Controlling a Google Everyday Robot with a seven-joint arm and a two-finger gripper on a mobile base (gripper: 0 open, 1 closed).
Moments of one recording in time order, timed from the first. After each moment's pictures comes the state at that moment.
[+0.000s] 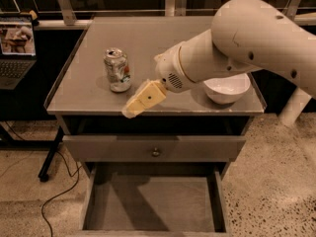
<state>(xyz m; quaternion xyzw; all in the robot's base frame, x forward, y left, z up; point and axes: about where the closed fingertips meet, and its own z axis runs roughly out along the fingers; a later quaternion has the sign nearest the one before) 0.538 0.019 0.906 -0.51 0.75 0.19 0.39</state>
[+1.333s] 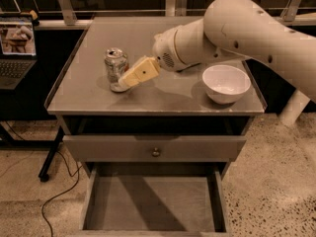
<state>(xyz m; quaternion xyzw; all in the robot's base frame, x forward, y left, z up) 0.619 0.023 0.924 -0.46 0.73 0.19 0.46</state>
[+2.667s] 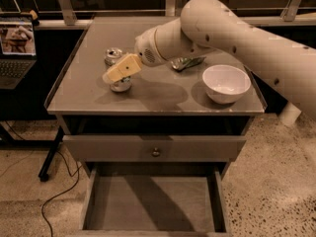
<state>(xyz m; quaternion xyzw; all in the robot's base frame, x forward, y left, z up) 0.653 0.072 0.908 -0.47 0.72 0.24 0.44</state>
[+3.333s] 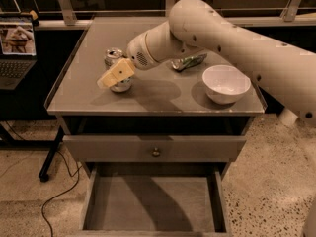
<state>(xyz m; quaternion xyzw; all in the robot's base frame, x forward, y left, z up) 0.654 0.093 0.889 -0.49 0.73 0.25 0.41</state>
